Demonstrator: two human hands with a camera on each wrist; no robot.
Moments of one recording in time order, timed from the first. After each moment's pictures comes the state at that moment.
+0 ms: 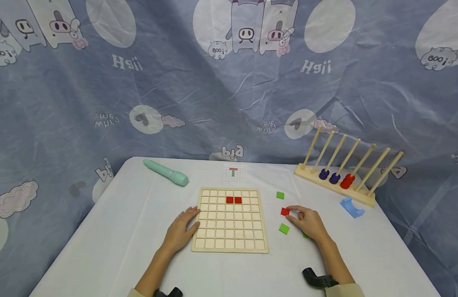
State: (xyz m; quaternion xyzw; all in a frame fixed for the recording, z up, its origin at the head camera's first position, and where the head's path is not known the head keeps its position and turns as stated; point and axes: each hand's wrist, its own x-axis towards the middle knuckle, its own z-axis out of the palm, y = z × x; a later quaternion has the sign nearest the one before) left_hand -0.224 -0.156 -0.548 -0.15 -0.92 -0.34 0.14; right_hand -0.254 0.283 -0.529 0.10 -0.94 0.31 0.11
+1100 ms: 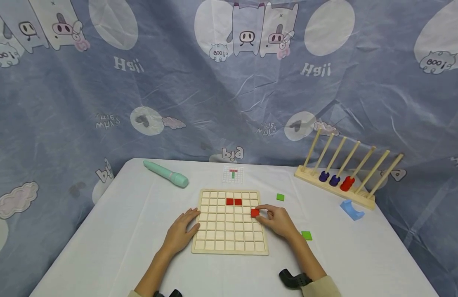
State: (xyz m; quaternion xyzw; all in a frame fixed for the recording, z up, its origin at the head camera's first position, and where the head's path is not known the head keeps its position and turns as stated) left_hand -0.225 -0.156 -0.549 -0.15 -0.92 -0.34 0.13; right_hand -0.267 0.196 -0.525 0.19 -0.90 0.38 0.09
